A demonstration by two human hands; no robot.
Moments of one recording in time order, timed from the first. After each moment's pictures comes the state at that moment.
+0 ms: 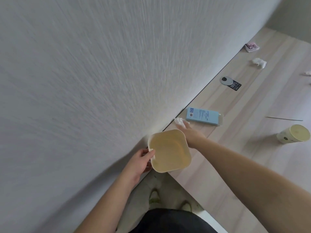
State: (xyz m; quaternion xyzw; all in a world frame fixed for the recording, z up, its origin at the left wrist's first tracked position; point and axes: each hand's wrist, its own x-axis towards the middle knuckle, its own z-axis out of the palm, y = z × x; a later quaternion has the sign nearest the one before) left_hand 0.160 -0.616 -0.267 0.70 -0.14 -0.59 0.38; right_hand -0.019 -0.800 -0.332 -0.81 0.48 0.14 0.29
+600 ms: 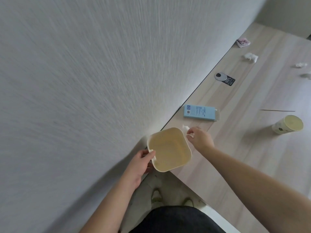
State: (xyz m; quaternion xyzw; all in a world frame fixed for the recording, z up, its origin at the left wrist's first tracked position) left_hand 0.164 -0.609 -0.271 0.71 -0.14 -0.59 0.37; right_hand -0.053 -0.765 -0.324 -0.74 0.61 -0.06 0.26
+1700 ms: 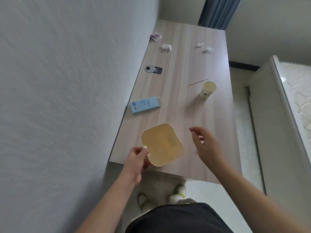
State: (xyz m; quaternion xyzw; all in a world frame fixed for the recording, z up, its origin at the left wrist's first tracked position) left_hand 0.085 -0.629 -0.259 0.59 -0.24 -0.70 0.31; right_hand -0.154 -0.603 -0.221 -0.50 0.76 -0.34 0.25
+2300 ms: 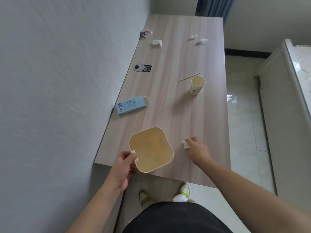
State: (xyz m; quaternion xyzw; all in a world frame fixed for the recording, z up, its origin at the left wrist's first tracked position) left_hand 0.031 -0.609 -0.252 0.64 -0.25 -0.66 0.31; right_hand -0.263 -0.611 -0.354 -0.59 0.77 0.02 0.25
